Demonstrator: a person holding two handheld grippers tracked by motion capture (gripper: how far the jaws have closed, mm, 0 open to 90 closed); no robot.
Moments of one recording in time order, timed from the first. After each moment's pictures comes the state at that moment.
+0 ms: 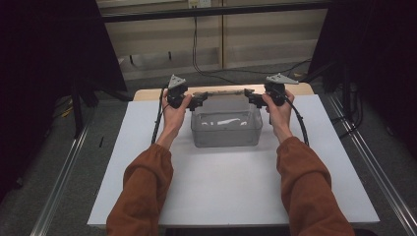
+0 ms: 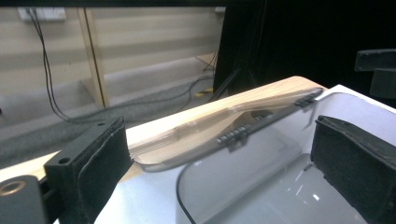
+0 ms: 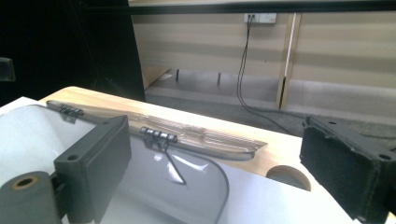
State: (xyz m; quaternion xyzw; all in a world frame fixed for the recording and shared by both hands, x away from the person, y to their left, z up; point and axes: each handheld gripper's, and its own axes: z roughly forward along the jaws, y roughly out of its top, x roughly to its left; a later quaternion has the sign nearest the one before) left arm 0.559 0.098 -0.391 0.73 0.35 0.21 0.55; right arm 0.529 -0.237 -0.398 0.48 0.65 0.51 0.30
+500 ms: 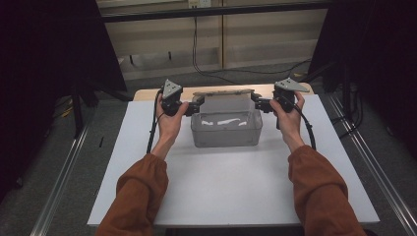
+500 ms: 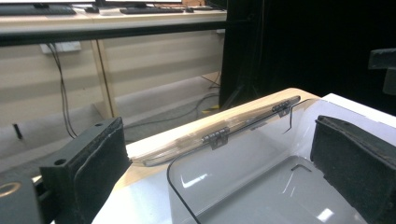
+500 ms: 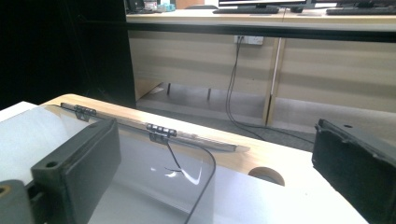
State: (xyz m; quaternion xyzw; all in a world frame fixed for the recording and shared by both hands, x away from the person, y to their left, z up) left arm 0.522 0.107 -0.376 0.71 0.34 0.25 0.57; right arm 0.493 -0.248 -0.387 0.46 0.63 0.52 0.34
